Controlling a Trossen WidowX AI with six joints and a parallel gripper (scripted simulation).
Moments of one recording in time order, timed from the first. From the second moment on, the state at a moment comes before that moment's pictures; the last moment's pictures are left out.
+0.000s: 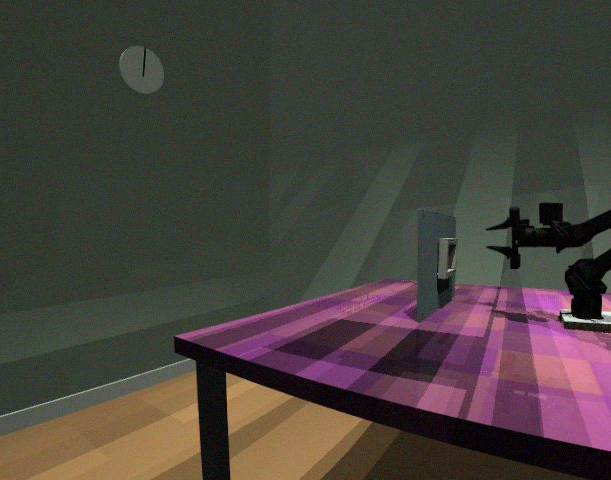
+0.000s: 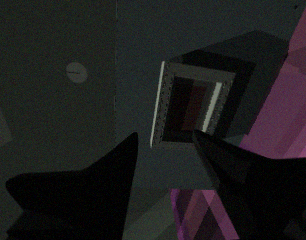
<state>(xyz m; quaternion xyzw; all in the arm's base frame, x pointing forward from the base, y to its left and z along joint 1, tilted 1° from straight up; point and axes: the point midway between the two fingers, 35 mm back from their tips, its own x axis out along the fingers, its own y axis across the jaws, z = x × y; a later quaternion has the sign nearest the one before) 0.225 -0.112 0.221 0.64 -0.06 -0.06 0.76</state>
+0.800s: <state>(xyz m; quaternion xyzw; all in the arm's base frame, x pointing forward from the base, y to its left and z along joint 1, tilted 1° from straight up) 0.160 -0.073 0.244 0.59 -0.06 -0.06 0.81</state>
